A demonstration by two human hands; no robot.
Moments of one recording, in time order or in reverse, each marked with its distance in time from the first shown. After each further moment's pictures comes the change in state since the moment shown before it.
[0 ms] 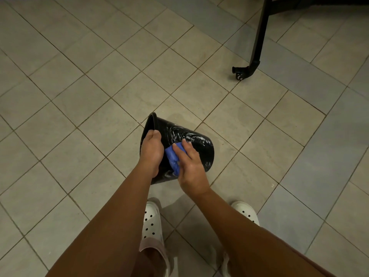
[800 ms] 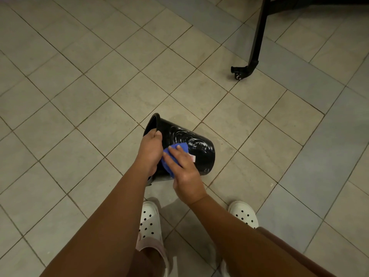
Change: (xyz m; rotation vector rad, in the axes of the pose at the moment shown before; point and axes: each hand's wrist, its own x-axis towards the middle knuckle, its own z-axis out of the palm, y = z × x) left_hand 0.000 0.002 -0.002 0.085 -0.056 0.051; right_hand -0.012 -0.003 0.005 -0.072 0.025 -0.208
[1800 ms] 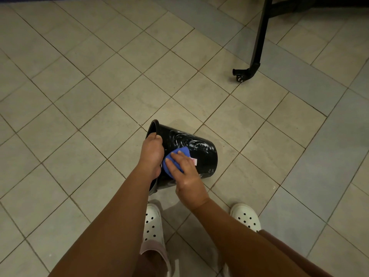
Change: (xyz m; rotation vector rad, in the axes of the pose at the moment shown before) left_hand -0.008 0.009 0.002 -0.106 0.048 -0.092; right_hand -0.002 -0.005 -0.004 -0.013 -0.056 -0.001
